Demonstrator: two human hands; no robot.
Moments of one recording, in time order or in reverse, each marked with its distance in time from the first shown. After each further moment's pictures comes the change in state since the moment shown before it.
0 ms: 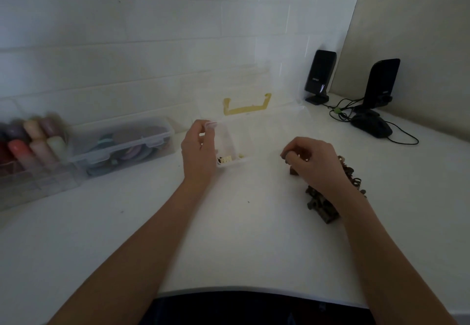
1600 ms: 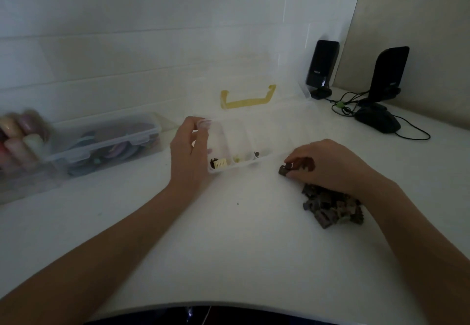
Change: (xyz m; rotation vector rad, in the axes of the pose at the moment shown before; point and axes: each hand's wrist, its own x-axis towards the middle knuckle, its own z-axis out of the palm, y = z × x) left_hand -0.013 0.004 0.002 -0.021 -0.083 0.089; right_hand 0.015 0.038 -0.028 -0.498 -0.391 -0.172
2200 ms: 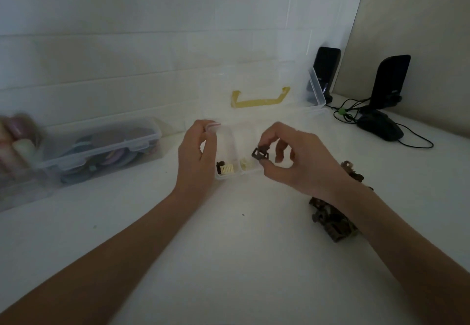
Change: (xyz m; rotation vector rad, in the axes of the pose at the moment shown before) left_hand 0.004 -0.005 0.003 0.022 -0.069 0.038; right_hand 0.017 -0.061 -0.003 0.433 0.282 -0.224
